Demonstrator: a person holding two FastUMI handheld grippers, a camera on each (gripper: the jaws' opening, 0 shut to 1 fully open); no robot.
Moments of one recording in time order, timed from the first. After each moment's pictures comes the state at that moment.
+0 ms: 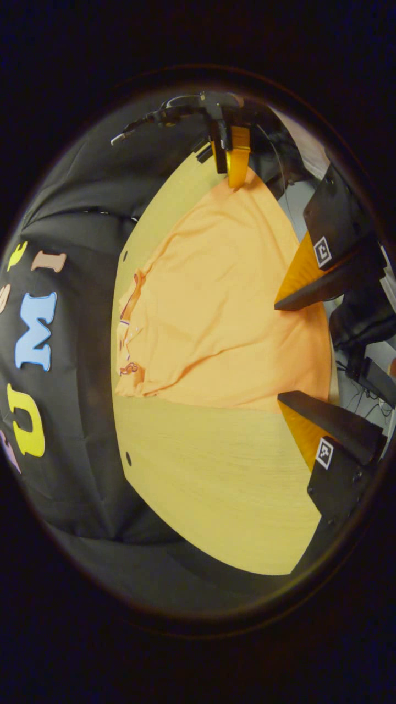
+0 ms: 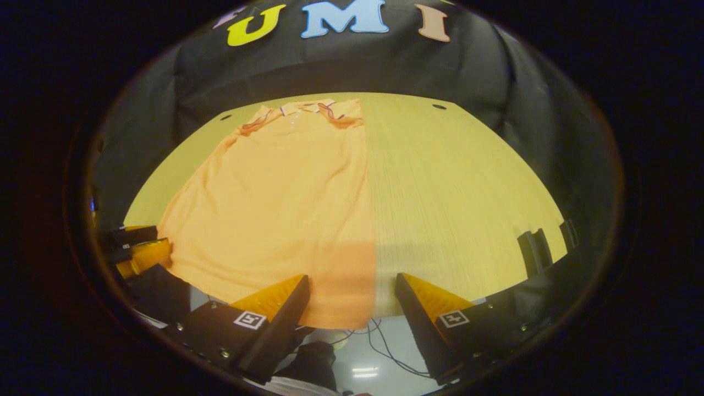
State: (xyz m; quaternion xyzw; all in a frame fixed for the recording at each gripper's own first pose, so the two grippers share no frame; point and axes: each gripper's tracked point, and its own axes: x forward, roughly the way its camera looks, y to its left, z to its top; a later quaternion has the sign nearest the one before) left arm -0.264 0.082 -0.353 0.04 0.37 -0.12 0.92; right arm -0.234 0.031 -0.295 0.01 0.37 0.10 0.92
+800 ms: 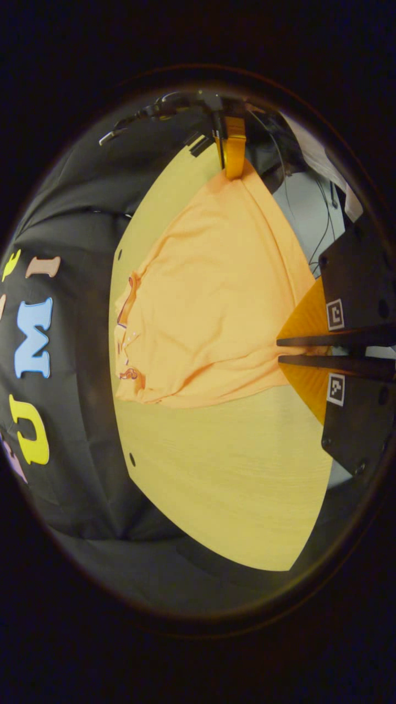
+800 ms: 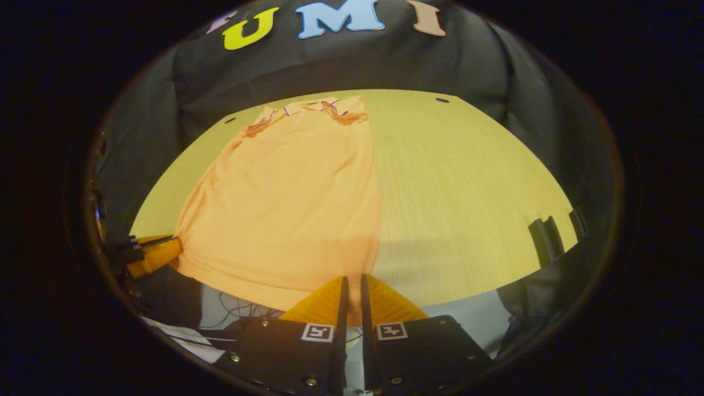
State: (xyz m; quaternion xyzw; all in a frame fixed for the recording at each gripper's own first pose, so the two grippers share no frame) left arm -0.267 0.055 -0.358 0.07 0.37 -0.11 0.92; right arm -0.235 0.030 -0.304 0.06 0.38 0.10 0.92
